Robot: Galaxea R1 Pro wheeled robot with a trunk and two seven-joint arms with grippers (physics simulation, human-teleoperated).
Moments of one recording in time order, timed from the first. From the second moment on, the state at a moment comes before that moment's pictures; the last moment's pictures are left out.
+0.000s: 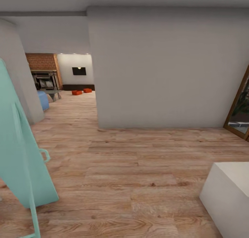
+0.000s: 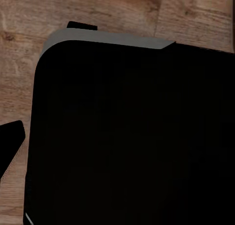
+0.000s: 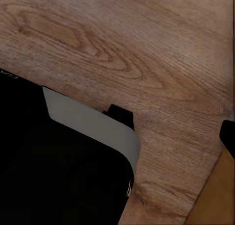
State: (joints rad) left arm 0.00 -0.02 0.04 -0.07 0.15 -0.07 -0.07; right arm -0.17 0.00 0.58 0.03 -0.18 -0.17 0.03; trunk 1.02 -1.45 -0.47
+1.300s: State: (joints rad) left arm 0.00 -0.02 0.04 -0.07 0.15 -0.07 -0.07; right arm -0.17 0.00 0.58 0.03 -0.18 -0.17 0.03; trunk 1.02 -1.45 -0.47
